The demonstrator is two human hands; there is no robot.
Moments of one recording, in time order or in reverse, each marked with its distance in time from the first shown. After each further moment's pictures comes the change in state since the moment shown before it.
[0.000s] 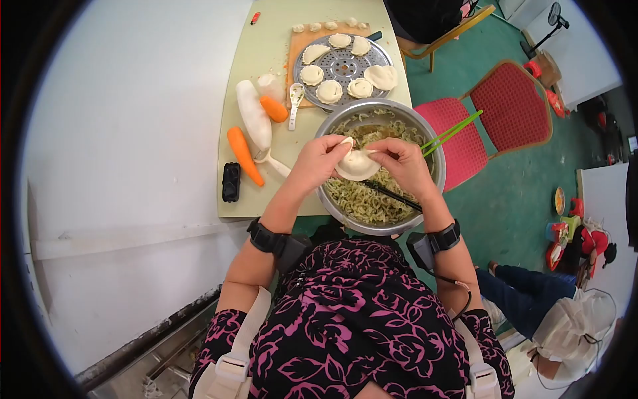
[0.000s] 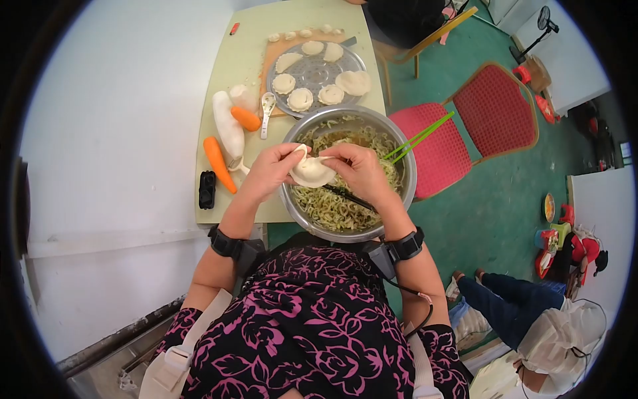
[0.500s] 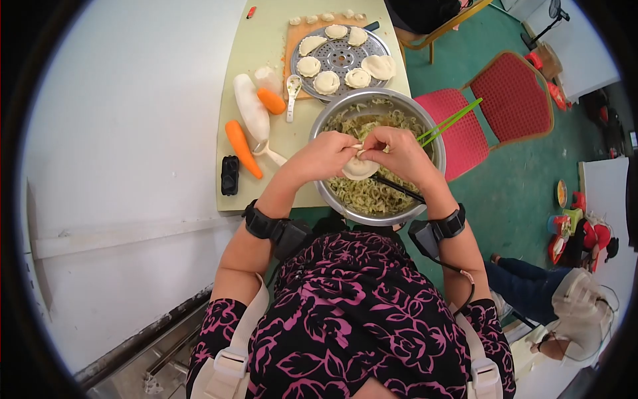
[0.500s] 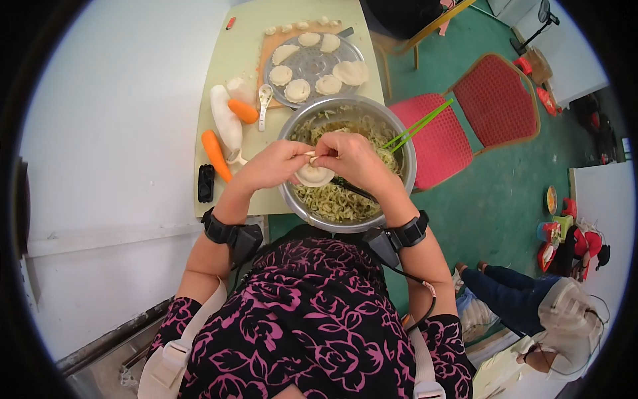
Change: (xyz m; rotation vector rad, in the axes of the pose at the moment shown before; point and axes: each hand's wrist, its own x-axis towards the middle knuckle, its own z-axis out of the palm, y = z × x) left_hand -0.002 0.024 0.007 0.482 -0.269 -0.012; right_hand 0.005 -0.021 -0.007 -0.271 -0.180 -0.077
